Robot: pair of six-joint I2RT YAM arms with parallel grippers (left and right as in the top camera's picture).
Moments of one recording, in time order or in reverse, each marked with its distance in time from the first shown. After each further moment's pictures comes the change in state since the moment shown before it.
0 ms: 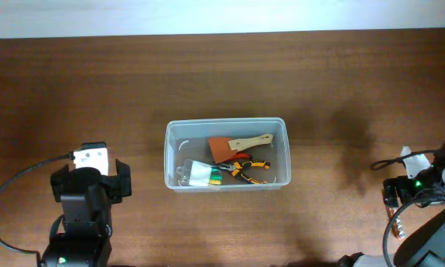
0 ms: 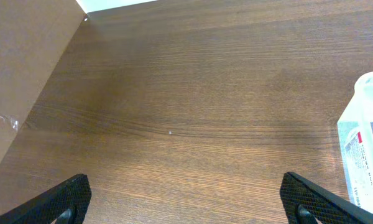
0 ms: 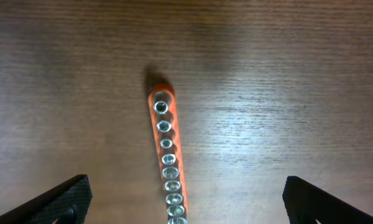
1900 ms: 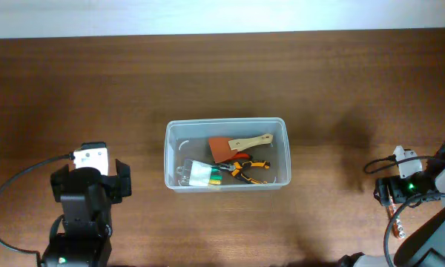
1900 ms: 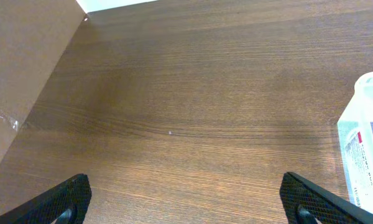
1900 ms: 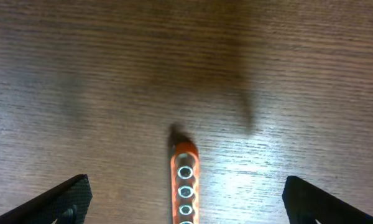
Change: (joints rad) left arm 0.000 0.000 0.000 0.000 0.000 0.000; right arm -0.010 0.003 -0.101 0.176 -0.156 -0.078
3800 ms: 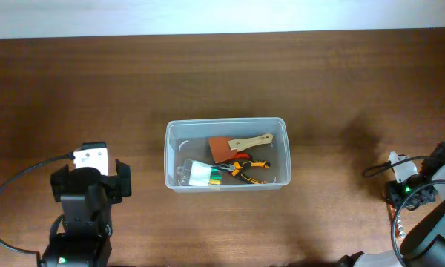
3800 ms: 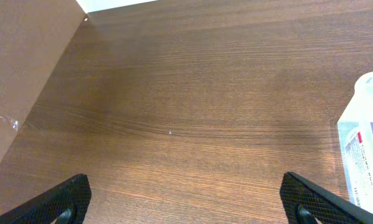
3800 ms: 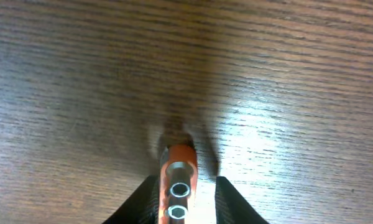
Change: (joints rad) left arm 0.000 0.000 0.000 0.000 0.000 0.000; right arm 0.000 0.071 -0.023 0.056 0.080 -0.050
